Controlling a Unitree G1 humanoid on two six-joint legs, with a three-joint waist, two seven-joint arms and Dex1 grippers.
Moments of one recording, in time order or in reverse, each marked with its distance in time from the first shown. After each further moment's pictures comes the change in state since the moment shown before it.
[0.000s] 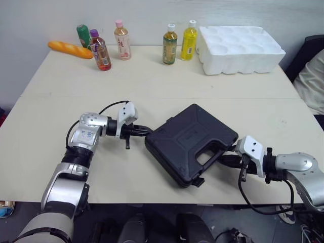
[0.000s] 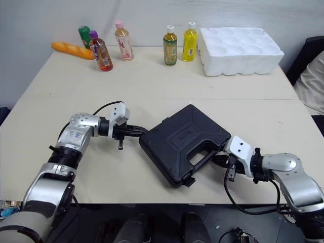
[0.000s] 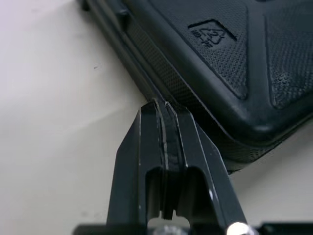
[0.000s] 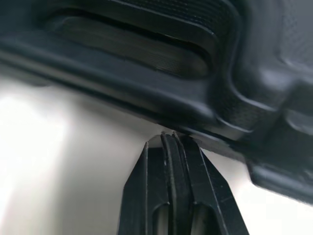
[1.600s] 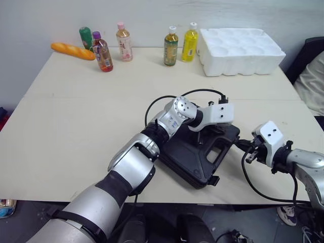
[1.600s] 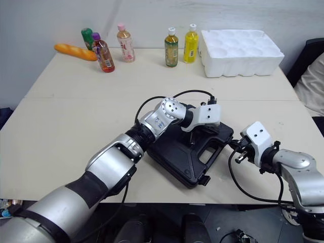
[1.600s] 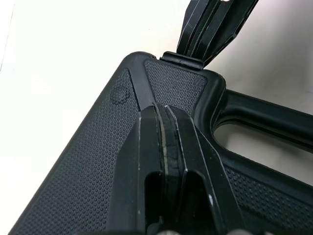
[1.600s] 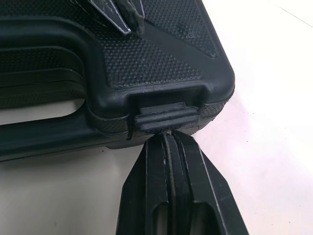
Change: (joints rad) left arm -0.554 -0.576 -0.302 0.601 0.326 -0.287 0.348; right arm -0.006 0.073 -0.161 -0.072 0.042 0.244 -0.222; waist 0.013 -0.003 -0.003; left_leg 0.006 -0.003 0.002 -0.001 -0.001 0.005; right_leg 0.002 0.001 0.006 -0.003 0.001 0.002
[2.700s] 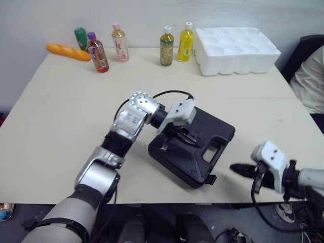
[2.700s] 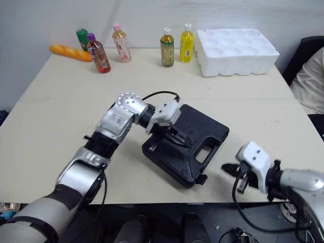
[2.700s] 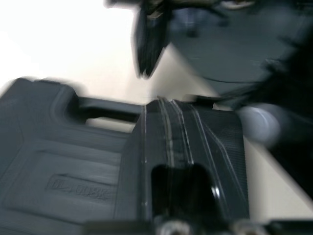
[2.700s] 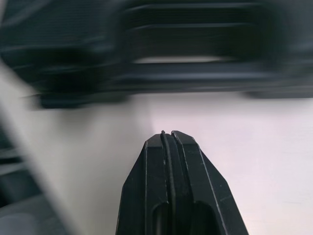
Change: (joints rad) left arm 0.345 0.369 0.068 -0.831 -0.336 0.380 -0.594; right arm 0.376 -0.096 -0.138 -0.431 0.167 0.141 0.154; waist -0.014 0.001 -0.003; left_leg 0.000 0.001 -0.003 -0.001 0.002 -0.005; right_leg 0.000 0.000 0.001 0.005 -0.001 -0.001
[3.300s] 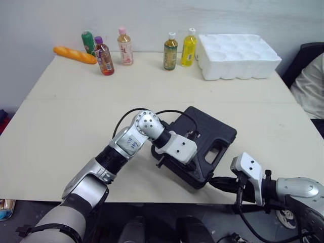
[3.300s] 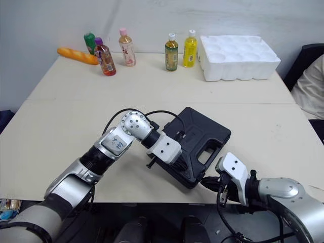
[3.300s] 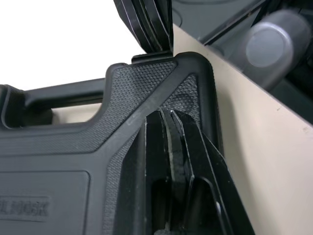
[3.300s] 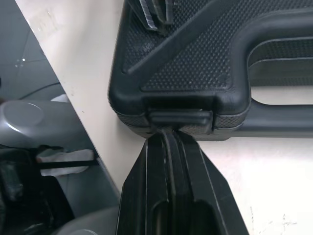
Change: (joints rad) left arm 0.069 0.060 -0.216 -0.051 0.211 -0.390 0.152; right arm -0.111 0.057 0.141 -0.064 0.148 0.154 -0.100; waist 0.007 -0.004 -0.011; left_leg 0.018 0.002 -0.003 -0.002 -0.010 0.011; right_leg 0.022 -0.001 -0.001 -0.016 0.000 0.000
